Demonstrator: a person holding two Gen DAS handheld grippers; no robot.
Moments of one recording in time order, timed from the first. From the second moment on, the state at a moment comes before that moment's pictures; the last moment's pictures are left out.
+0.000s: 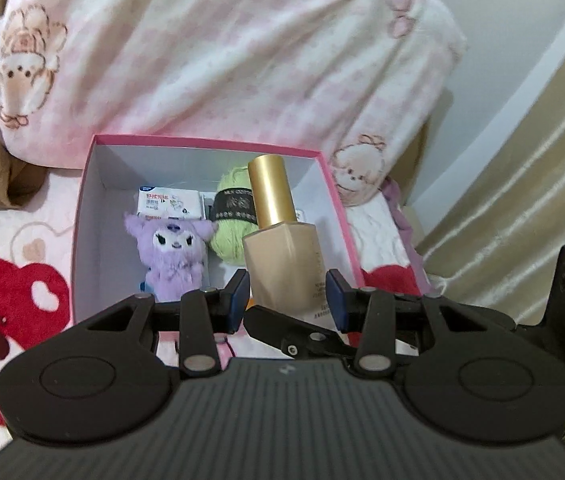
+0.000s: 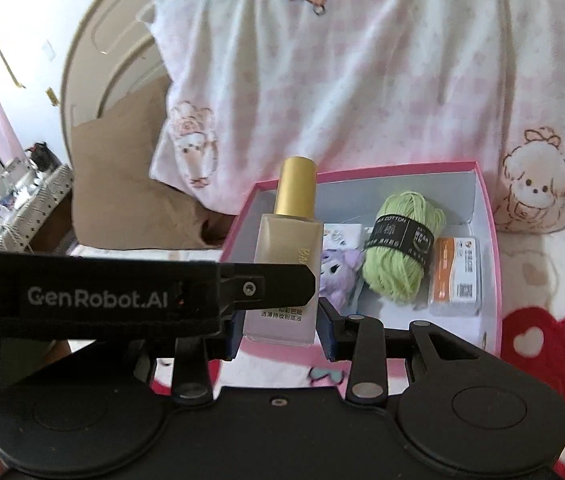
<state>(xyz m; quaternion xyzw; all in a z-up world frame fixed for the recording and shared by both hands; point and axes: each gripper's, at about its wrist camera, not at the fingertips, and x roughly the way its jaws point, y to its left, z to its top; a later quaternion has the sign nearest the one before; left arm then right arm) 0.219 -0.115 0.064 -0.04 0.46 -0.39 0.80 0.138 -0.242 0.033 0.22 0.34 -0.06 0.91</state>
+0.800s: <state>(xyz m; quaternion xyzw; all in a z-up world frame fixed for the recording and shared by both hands) 0.340 -0.118 -0.043 -0.11 0.50 -0.34 0.79 0.259 -0.272 -0.053 0.26 0.41 -0.10 0.87</state>
